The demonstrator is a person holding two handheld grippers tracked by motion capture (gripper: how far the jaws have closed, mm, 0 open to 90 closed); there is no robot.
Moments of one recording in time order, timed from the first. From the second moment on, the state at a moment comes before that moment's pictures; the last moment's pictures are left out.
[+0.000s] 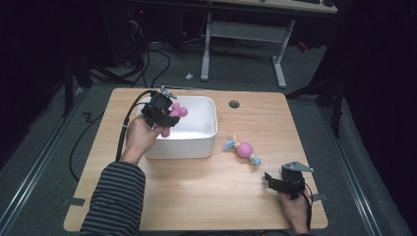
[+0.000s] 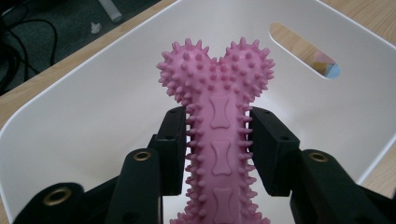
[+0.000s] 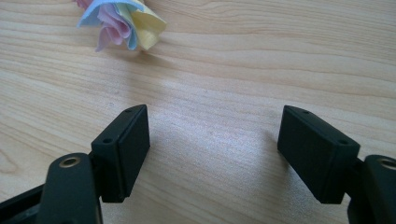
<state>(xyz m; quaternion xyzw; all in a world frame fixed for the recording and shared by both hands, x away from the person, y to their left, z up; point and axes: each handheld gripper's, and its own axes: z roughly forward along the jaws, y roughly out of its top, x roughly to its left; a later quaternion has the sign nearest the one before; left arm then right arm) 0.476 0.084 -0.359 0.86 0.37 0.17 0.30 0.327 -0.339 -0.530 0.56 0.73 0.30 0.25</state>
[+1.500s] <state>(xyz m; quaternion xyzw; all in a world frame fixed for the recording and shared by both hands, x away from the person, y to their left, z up) 0.449 0.098 -0.358 0.85 0.38 0.18 0.32 0.327 -0.339 -0.530 0.56 0.73 0.30 0.25</state>
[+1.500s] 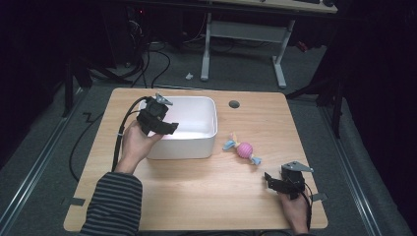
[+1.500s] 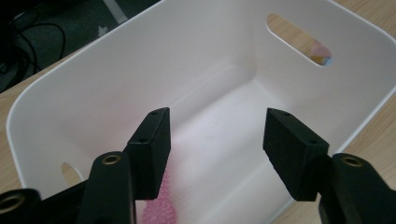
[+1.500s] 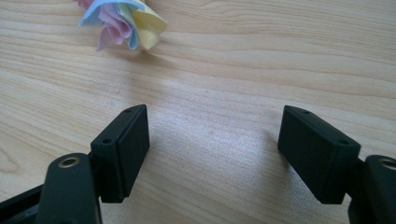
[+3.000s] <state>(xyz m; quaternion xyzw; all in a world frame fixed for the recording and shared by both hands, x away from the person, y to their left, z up) 0.357 0.165 -0.358 0.80 0.38 0.23 0.39 0.326 -0.338 -0.530 0.56 0.73 0.30 0.25</state>
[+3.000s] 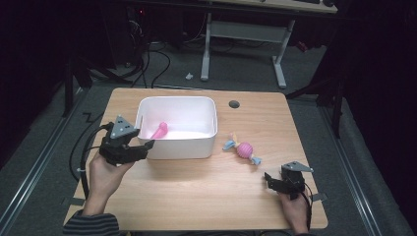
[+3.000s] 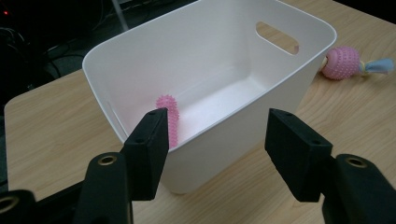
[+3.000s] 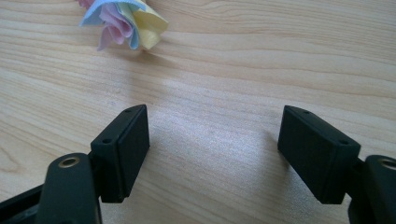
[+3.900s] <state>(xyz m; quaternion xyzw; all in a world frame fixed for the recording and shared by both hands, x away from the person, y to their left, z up) 0.338 0.186 -0.412 0.76 0.43 0.22 0.43 0.326 -0.338 -0.530 0.56 0.73 0.30 0.24</state>
